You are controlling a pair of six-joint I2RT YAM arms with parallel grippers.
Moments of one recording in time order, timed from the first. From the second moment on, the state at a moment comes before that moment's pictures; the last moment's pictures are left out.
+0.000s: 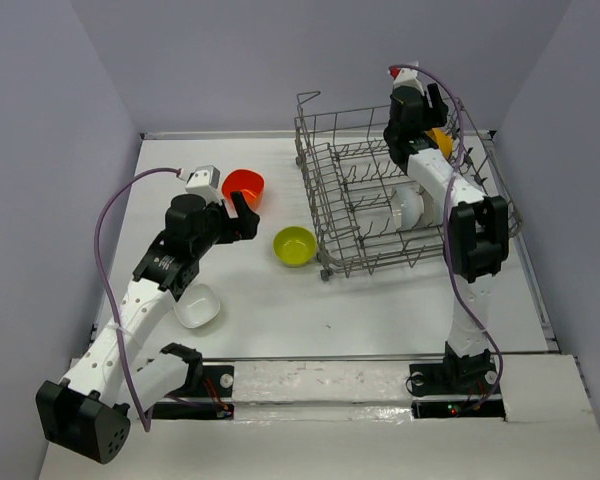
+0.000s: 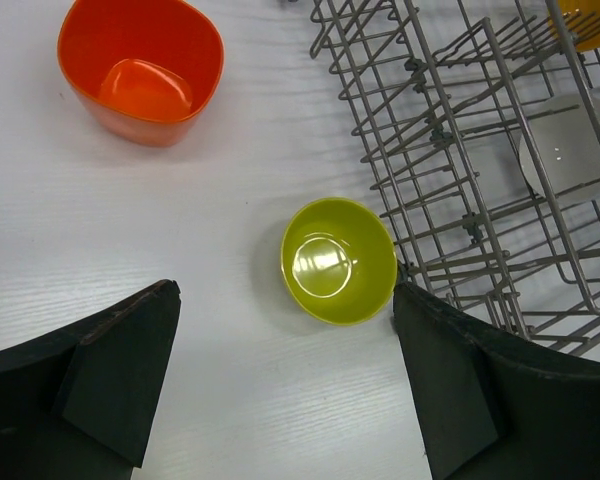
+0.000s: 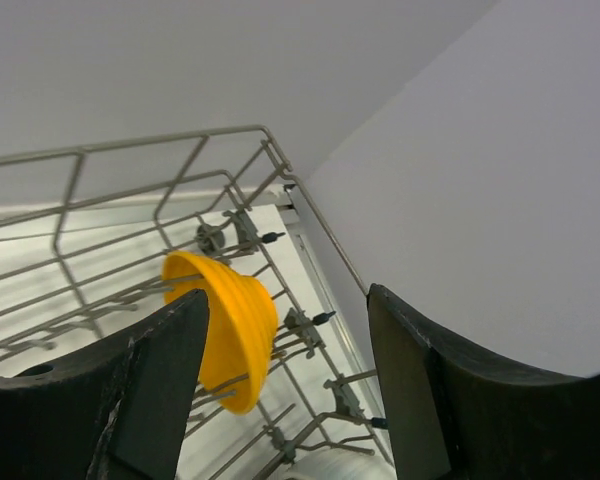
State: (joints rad) left arm -0.37 0.93 0.84 -0.32 0.01 -0.41; right arm 0.25 2.11 1.84 0.18 0.89 -0.52
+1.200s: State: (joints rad) left arm -0.30 1.20 0.95 -0.55 -0.16 -0.58; right arm 0.41 1.22 1.49 -0.47 0.29 0.37
